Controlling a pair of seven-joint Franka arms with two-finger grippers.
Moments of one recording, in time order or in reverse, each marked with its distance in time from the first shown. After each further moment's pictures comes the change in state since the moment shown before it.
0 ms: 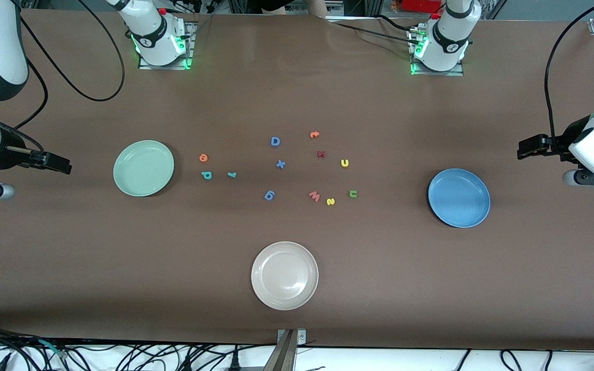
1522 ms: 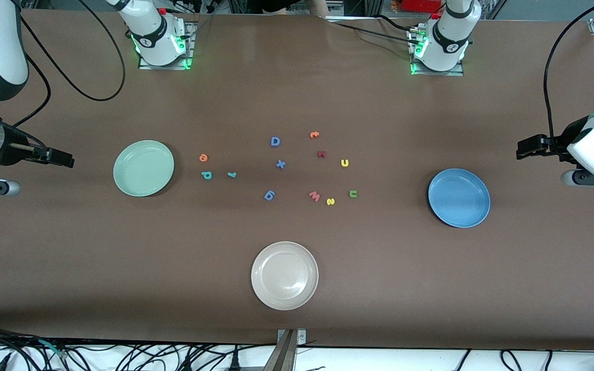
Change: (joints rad) left arm -0.002 0.001 -0.001 0.000 0.000 0.000 0.000; right arm 0.001 0.000 0.003 0.000 0.000 -0.073 0.003
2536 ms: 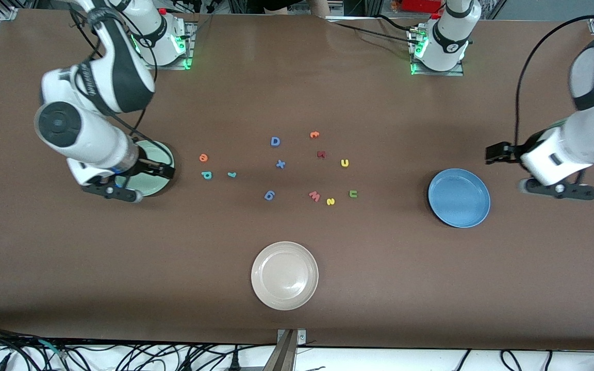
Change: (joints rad) left arm -0.071 0.080 -0.062 0.001 -0.003 0.039 -0.006; right arm 0.128 0.048 0.192 -0.307 0.002 0.380 0.409
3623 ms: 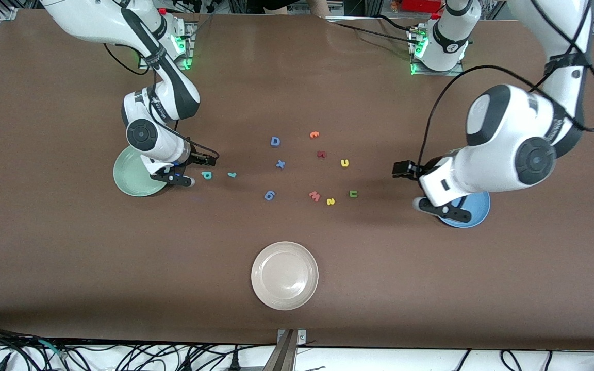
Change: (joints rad) left arm -0.159 0.175 -0.008 0.015 -0.279 0.162 -0.057; right arm 0.000 0.111 0.055 -0.382 0.052 0.439 0.019
